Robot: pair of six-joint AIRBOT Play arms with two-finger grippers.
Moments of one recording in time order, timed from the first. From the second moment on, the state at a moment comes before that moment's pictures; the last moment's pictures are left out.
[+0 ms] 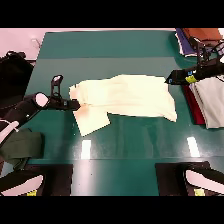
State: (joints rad) left arm -0.20 -1.21 0.78 1.16 -0.62 -1.47; right arm -0.05 -1.23 1.33 -1.16 1.27 1.41
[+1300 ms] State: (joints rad) left arm -0.10 -1.23 1.11 1.20 -1.03 -1.43; right arm -0.53 -1.37 0.71 -0.84 1.23 1.21
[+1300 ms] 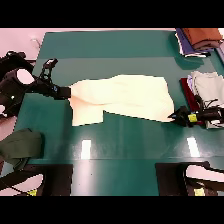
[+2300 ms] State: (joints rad) left arm -0.10 -0.92 2.13 1.19 -1.12 -1.47; right arm -0.48 -0.92 1.91 -0.81 1.34 1.29
